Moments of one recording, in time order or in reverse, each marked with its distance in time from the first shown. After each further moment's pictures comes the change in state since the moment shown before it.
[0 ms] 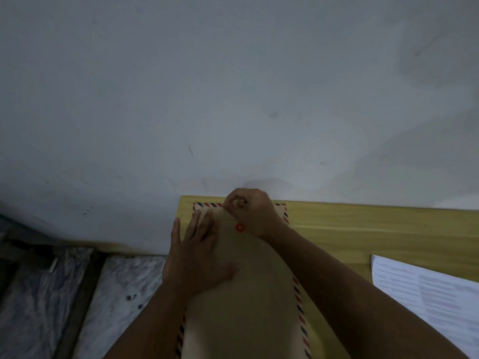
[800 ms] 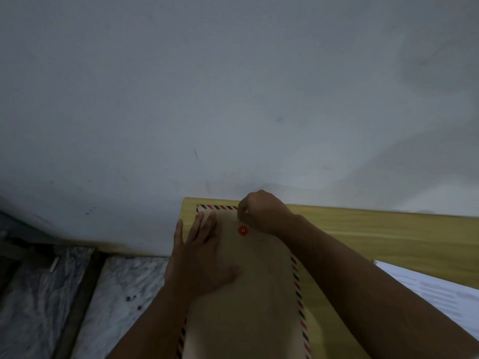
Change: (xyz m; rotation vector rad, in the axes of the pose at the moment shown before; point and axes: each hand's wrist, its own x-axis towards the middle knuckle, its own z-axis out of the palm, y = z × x) left_hand 0.001 -0.001 0.001 -0.026 -0.010 -0.005; right_hand 0.019 0.005 -0.017 -0.523 -0.358 0.031
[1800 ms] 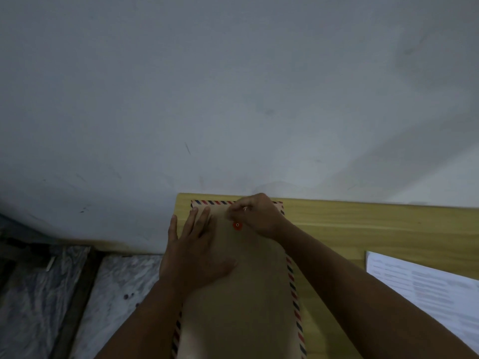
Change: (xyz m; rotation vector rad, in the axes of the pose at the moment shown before) left_hand 0.000 0.003 -0.001 0.025 0.019 0.005; right_hand -0.032 0.000 0.013 0.688 0.153 0.023
